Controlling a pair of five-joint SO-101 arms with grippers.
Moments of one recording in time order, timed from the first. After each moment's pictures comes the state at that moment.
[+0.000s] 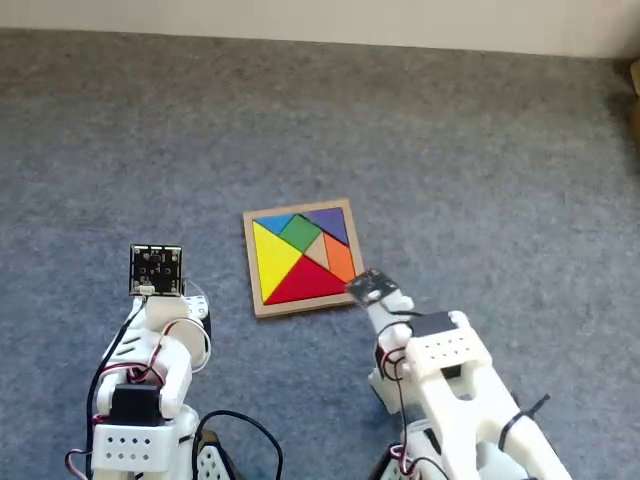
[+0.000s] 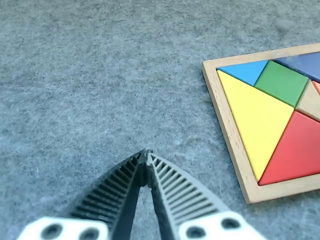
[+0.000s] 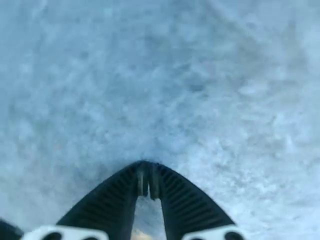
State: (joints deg) left arm -4.4 -100.4 96.0 53.6 5.1; right arm -19.0 -35.5 74.0 60.3 18.2
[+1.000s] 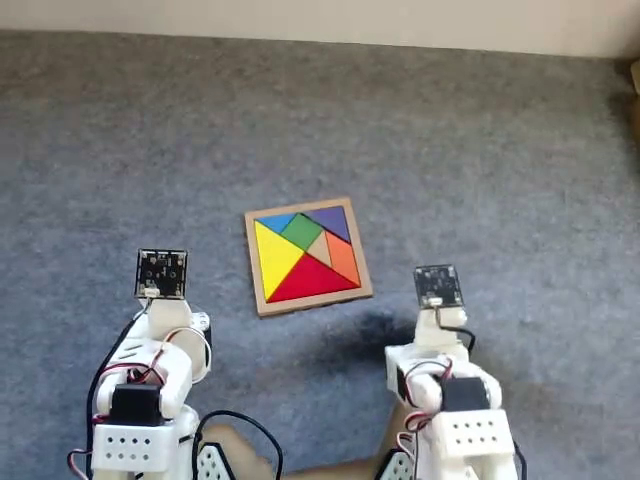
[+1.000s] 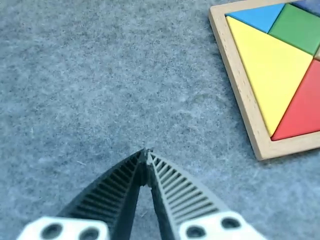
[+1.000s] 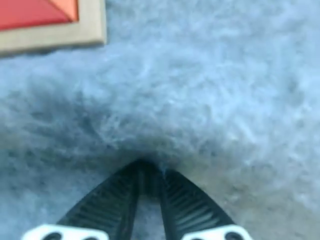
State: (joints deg) left arm -4.4 -100.4 96.0 62.9 5.1; right arm -10.1 -82.6 95.8 55.4 2.1
